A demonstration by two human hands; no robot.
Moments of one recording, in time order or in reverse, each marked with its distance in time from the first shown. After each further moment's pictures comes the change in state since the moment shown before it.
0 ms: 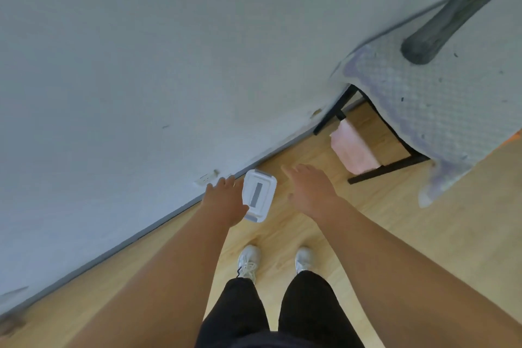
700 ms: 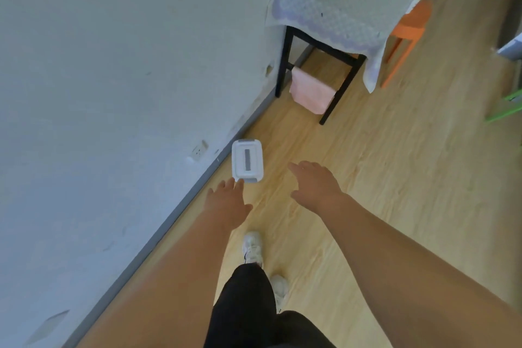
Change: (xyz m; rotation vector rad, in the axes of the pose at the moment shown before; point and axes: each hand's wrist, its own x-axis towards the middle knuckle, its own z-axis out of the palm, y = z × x) left_hand -0.194 -0.026 0.107 0.147 -0.020 0.266; right_hand -0.229 -0.111 0.143 0.267 0.050 0.359
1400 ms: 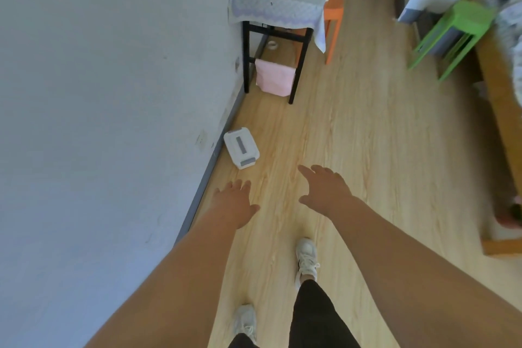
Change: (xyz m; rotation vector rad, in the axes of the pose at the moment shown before) left_hand -0.185 -0.125 0.066 0.257 -0.027 0.345; right_hand -0.209 -0.172 0.128 0.163 0.102 0.367
